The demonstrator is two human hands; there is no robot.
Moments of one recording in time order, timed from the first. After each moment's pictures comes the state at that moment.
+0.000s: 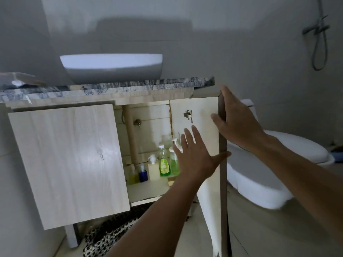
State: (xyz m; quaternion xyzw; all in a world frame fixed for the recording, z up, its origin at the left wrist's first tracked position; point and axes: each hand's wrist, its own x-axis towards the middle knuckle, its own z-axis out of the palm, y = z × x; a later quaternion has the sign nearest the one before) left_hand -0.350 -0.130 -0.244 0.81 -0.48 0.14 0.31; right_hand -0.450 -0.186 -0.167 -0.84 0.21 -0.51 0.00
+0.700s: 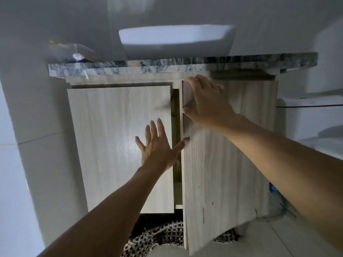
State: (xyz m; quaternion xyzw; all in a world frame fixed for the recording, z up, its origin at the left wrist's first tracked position) left_hand -0.081 -0.021 -0.263 0.89 -0.28 0.27 0.24; right_hand -0.180 -0.131 -0.157 -0.88 0.07 -0.46 -0.08
